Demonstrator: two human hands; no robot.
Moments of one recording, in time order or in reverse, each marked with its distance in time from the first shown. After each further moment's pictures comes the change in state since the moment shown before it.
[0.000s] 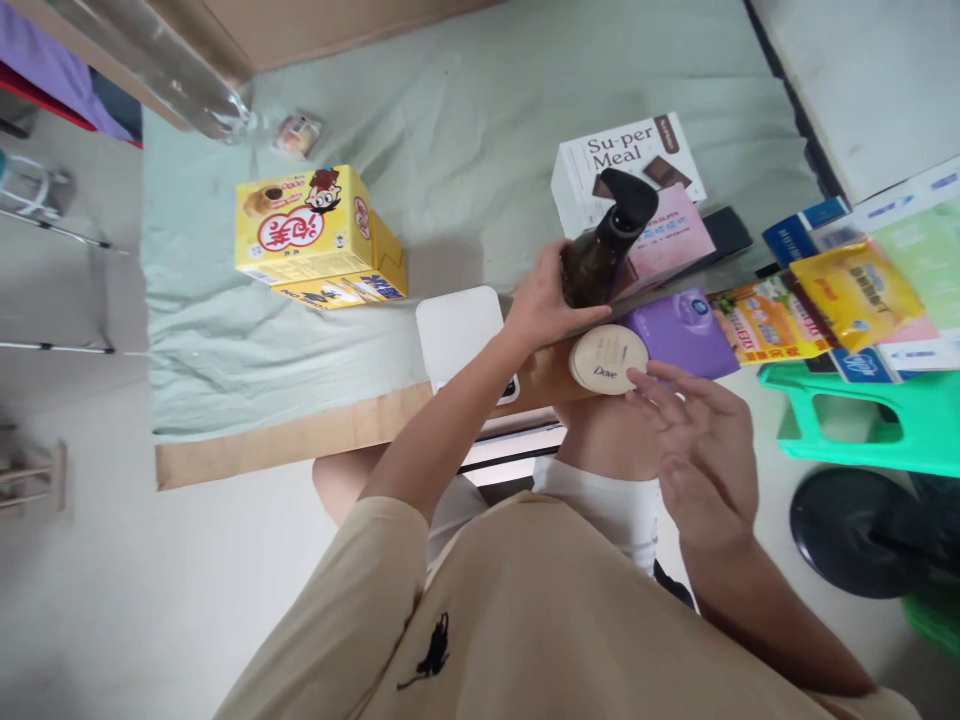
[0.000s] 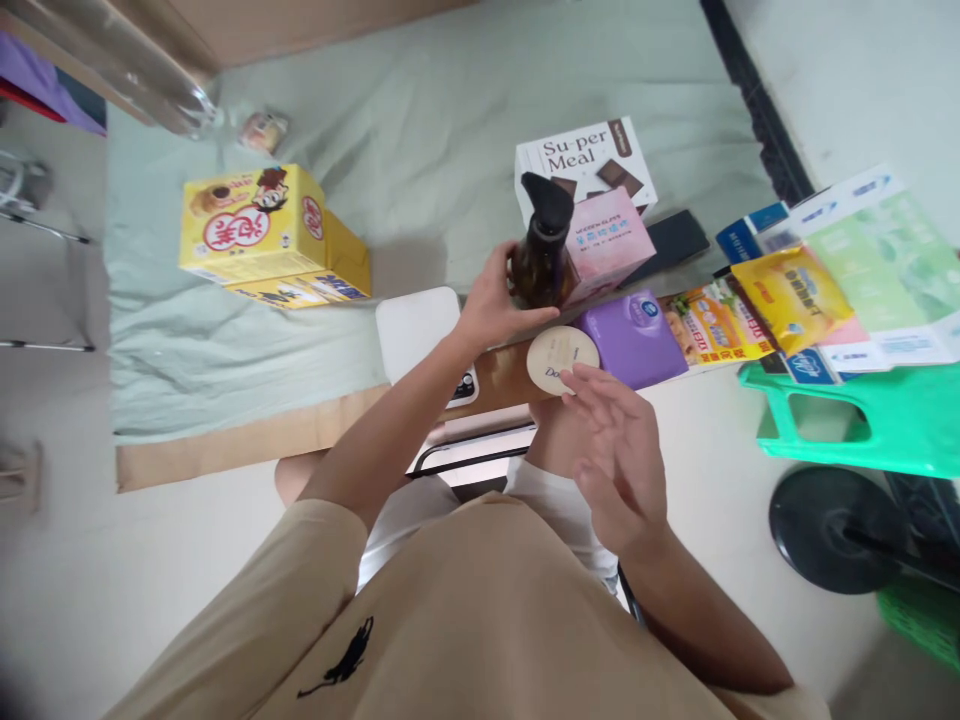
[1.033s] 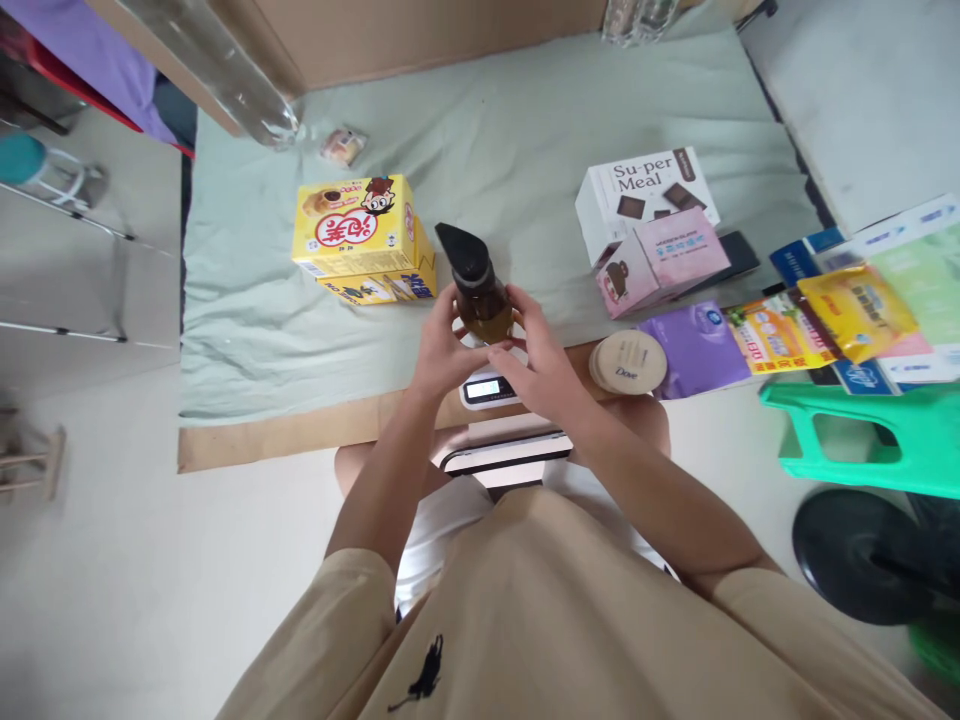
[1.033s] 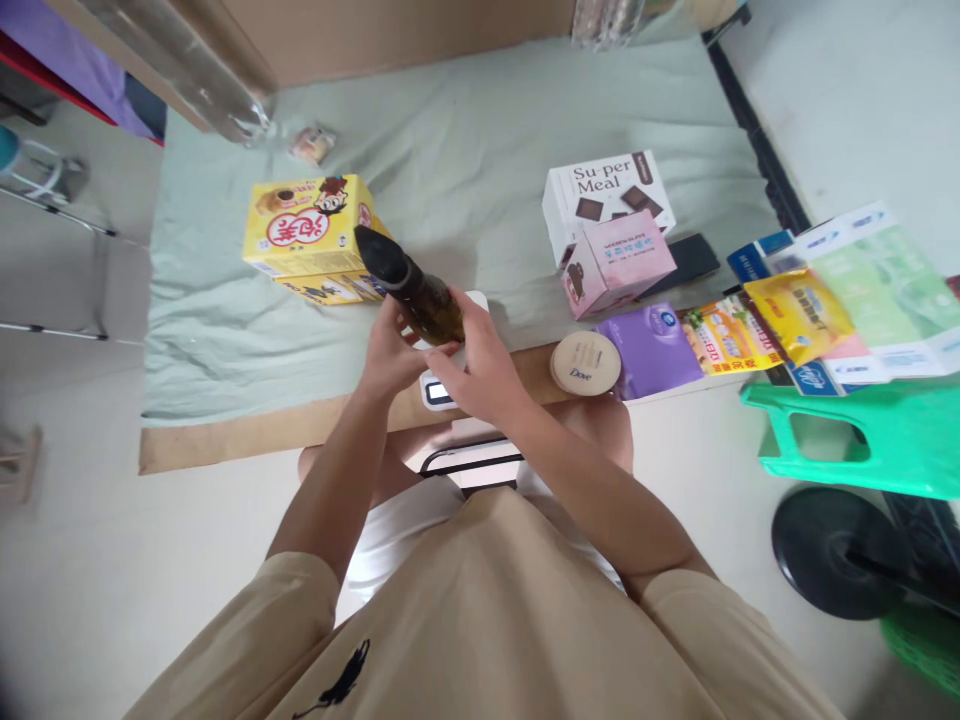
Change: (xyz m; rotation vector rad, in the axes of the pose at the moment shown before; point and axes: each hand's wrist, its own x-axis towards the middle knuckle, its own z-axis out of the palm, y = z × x) left_hand -0.121 0.024 -0.127 -0.194 0.325 -0.209; right_hand 0.086 0.039 0.139 -0.132 -0.386 0.097
